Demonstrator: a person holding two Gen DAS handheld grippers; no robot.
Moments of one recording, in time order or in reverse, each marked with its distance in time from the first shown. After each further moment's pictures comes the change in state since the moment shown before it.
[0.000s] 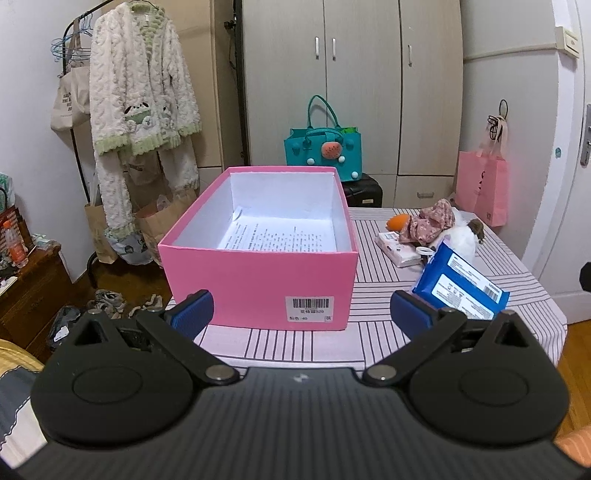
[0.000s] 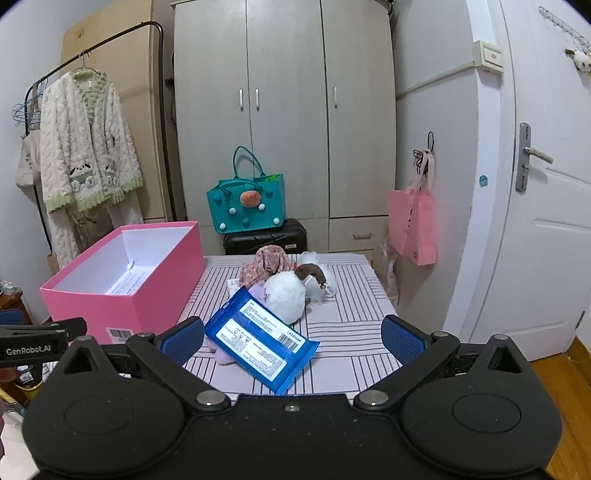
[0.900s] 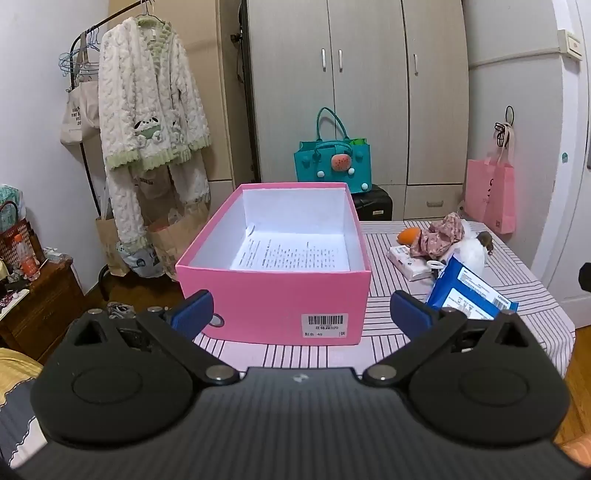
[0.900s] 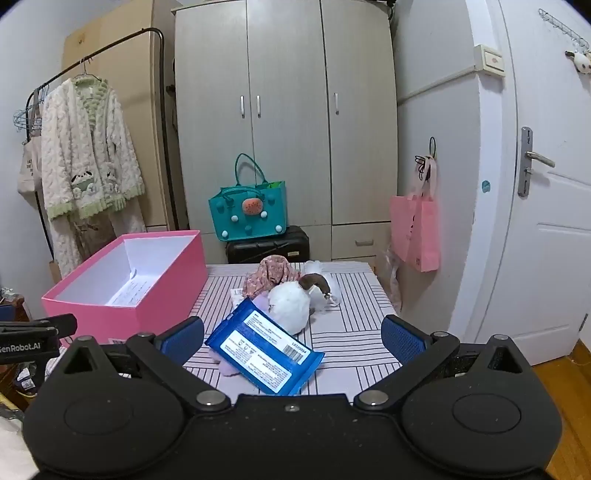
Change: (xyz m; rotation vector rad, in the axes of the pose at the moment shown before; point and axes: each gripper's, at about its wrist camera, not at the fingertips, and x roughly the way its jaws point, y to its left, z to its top) left arm -0.008 0.003 0.006 0.014 -0.036 0.039; right arm 0.004 0.004 0.006 0.003 -0.023 -0.005
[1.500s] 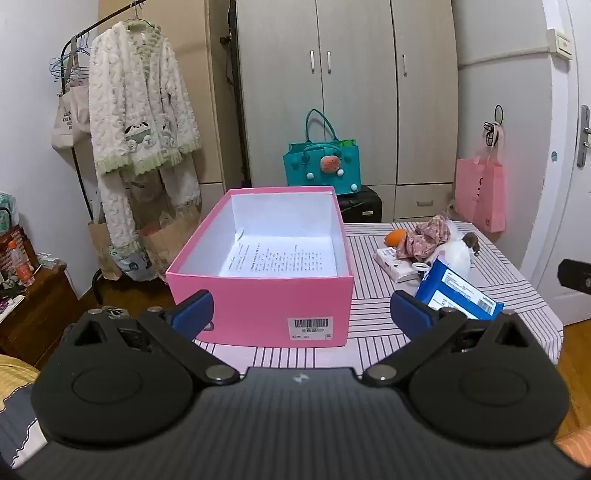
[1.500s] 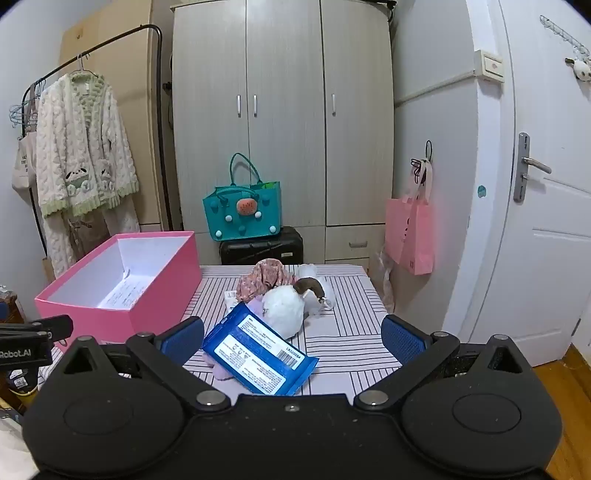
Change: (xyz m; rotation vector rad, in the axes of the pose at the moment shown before) left arm -0.010 -0.009 0.007 0.014 -0.038 -0.028; right arm 0.001 0.006 0.004 -0.028 -0.001 -0.028
